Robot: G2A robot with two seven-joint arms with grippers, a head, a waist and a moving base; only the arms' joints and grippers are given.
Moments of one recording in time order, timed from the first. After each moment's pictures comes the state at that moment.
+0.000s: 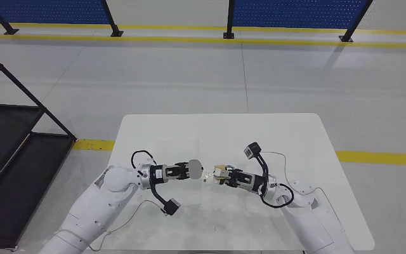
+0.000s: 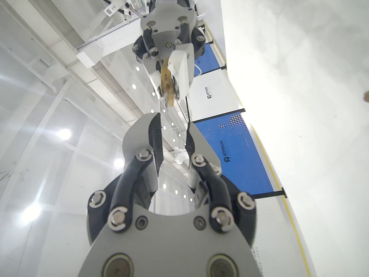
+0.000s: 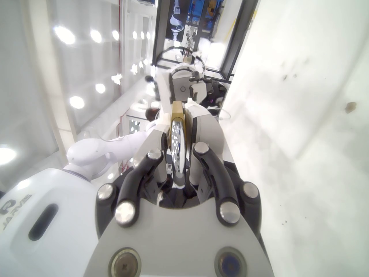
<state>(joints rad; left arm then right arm) 1.39 -0.93 -1.17 -1.57 2.68 0.42 0.96 -1.32 -1.18 1.05 -1.51 0.41 -0.32 0.96</state>
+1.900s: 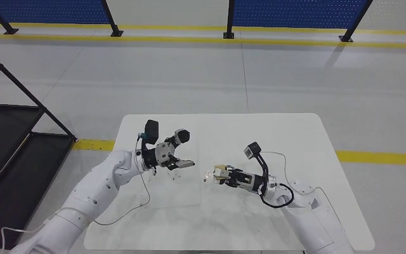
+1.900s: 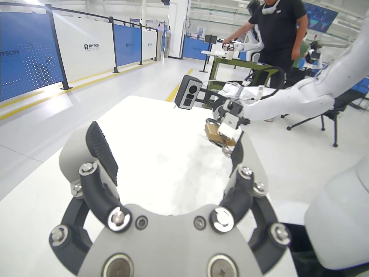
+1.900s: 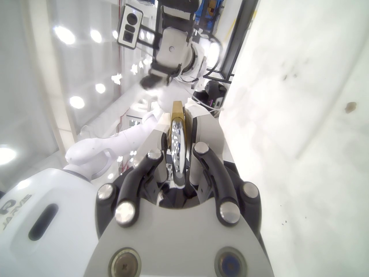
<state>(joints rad) 1.19 -0.89 -1.02 -1.40 0.92 -1.01 0.34 -1.32 -1.18 1.05 -1.51 0.41 -0.32 0.96</state>
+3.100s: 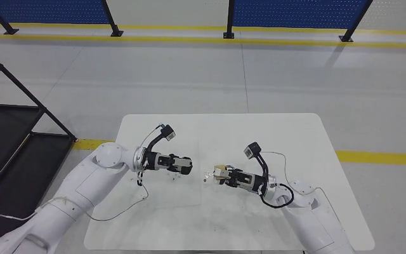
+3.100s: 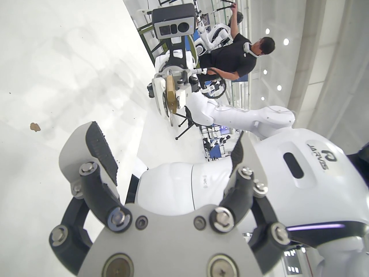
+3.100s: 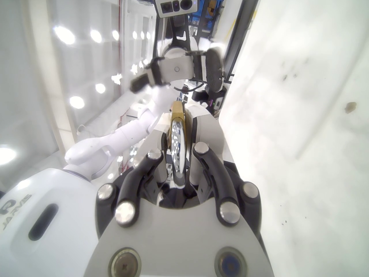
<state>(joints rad) 1.07 -0.81 -0.92 -1.40 -0.68 -0.46 -1.19 -1.32 -1.18 1.05 -1.51 0.41 -0.32 0.96</state>
